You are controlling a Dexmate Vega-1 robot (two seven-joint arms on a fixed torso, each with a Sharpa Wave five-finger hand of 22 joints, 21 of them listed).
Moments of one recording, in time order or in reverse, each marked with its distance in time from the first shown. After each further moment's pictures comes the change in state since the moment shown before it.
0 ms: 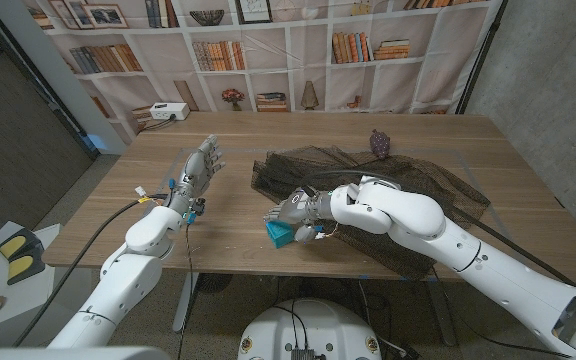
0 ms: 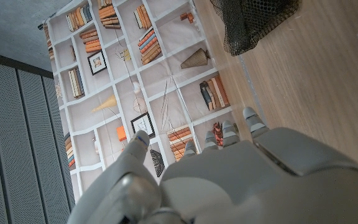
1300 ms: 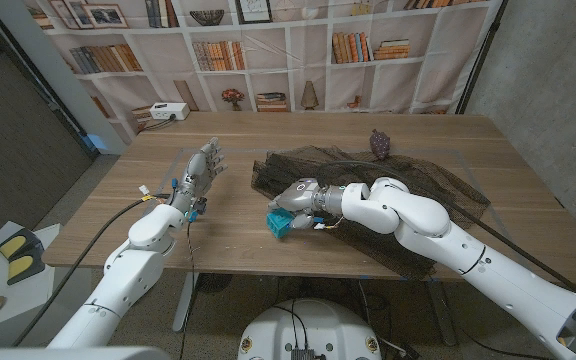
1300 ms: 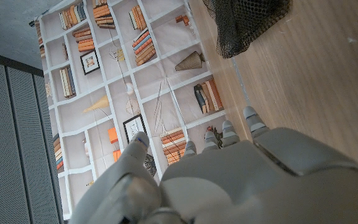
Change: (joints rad) left arm -0.045 -0.005 0.014 0.052 -0.016 0.025 -0.024; left_hand -0.014 0.004 -0.007 0.007 0.004 0.000 0.000 0.000 0.000 0.000 0.000 -0.004 0.000 0.000 0.000 0.000 0.000 0.005 0.005 0.000 0.000; right arm -0.066 -0.018 0.093 0.072 0.144 -0.060 -0.321; right_hand 0.260 0.106 -0.101 0.044 -0.011 0.372 -0.057 0.391 0.134 0.415 -0.061 0.448 0.190 0.665 -0.054 0.403 0.366 0.278 -0.117 0.182 0.028
